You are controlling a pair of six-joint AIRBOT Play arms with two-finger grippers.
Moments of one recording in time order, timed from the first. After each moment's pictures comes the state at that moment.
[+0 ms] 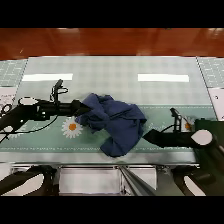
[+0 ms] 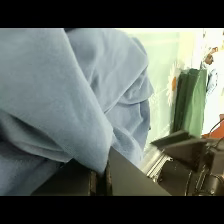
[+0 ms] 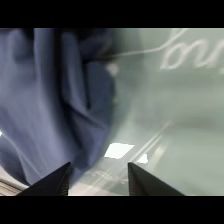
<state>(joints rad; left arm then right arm) -0.04 -1.24 0.62 0.30 -1.04 -0.93 0.19 -0.74 0.27 -0.79 0.91 1.60</state>
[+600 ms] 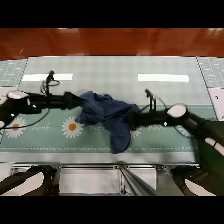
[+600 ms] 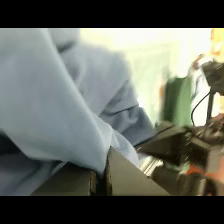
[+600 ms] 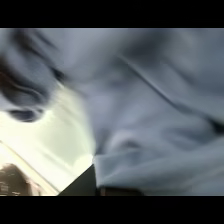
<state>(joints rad) 0.09 -1.22 0.75 0.32 -1.17 -0.93 0.36 -1.15 0.69 -0.49 0.84 1.33</state>
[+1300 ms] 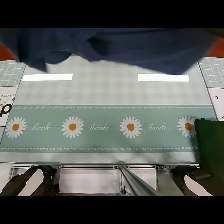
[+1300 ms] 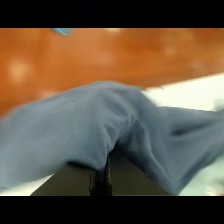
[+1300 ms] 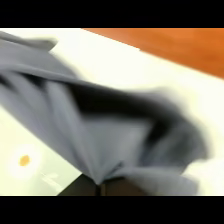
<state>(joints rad) 0.33 -0.90 1.67 0.65 -1.31 -1.20 0.13 -1.00 2.01 -1.15 1.62 1.52</state>
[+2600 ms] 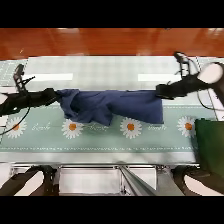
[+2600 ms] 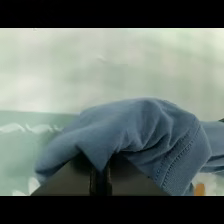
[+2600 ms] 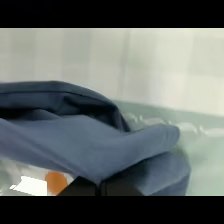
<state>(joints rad) 0.17 -1.04 0.73 0.80 -0.86 -1.27 0.13 -1.24 1.13 -1.28 1.15 1.61</state>
